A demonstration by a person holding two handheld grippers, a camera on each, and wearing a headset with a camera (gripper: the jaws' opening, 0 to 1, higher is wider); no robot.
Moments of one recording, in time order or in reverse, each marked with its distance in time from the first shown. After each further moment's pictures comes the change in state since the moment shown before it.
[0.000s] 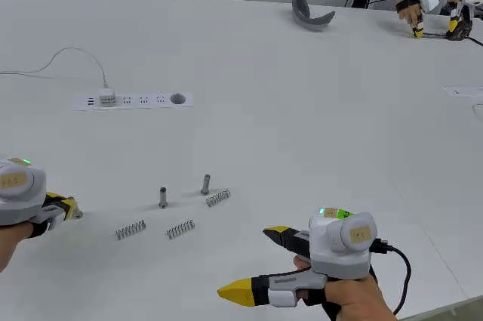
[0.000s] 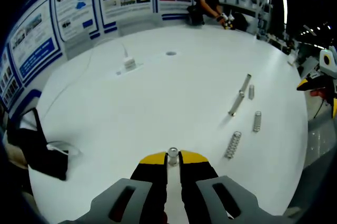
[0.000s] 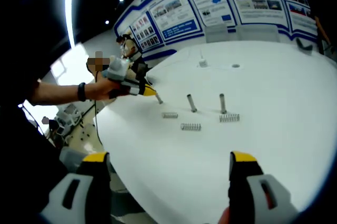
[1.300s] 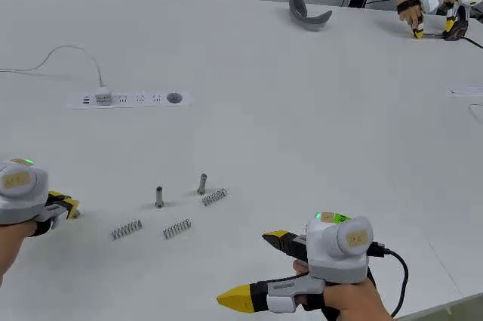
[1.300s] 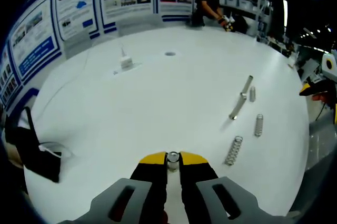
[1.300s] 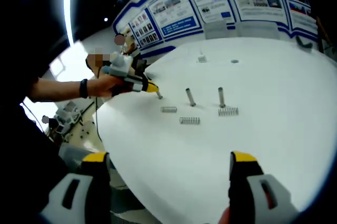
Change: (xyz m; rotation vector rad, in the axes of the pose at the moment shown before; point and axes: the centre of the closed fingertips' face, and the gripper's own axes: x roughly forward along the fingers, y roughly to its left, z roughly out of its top) left arm 0.020 -0.005 0.002 -0.013 -0.016 -0.011; right arm -0.003 -0.001 -0.011 0.004 0.028 -0.006
